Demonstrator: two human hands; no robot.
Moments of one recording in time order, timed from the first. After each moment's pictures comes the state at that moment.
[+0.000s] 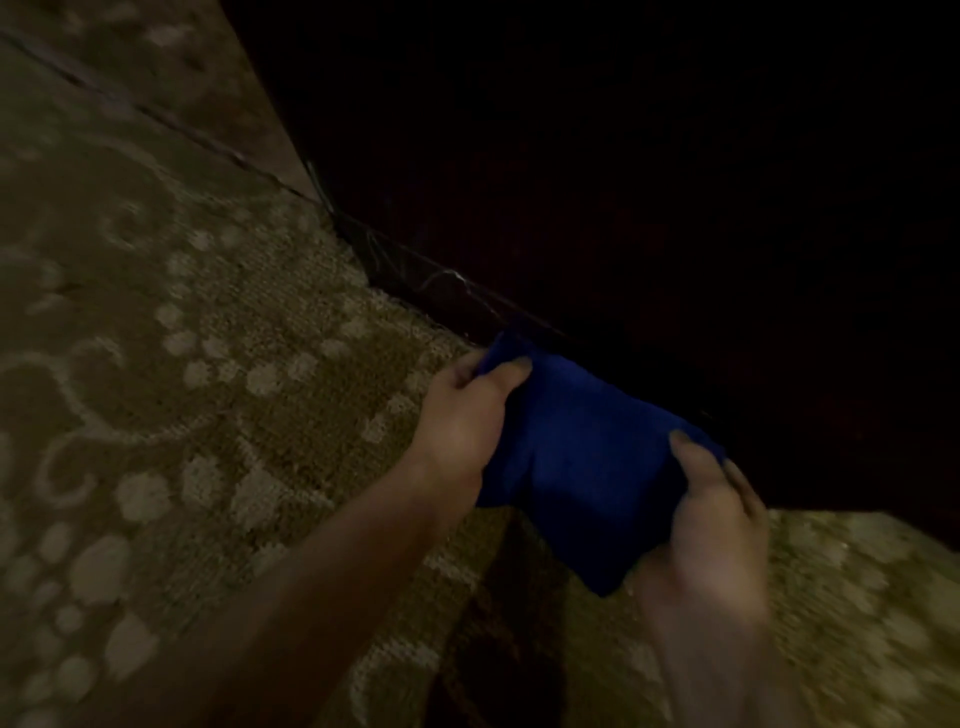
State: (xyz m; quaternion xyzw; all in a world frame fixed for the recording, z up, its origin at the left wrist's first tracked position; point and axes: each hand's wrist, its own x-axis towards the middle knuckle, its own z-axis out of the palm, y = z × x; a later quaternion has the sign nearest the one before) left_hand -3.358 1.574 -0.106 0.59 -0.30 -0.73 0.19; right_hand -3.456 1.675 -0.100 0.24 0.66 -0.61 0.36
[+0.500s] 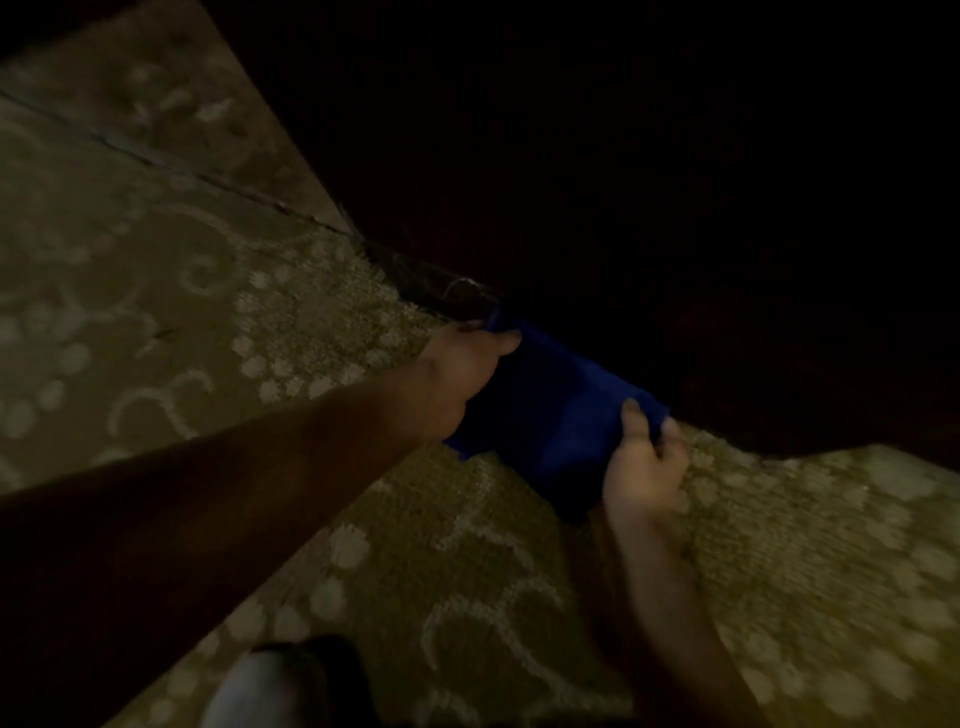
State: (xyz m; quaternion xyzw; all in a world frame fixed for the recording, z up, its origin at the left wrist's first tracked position) left_hand -3.352 1.536 -0.087 0.64 -0.41 -0.65 0.05; right_hand -3.429 1.664 -0.126 0.18 0.69 -0.59 0.38
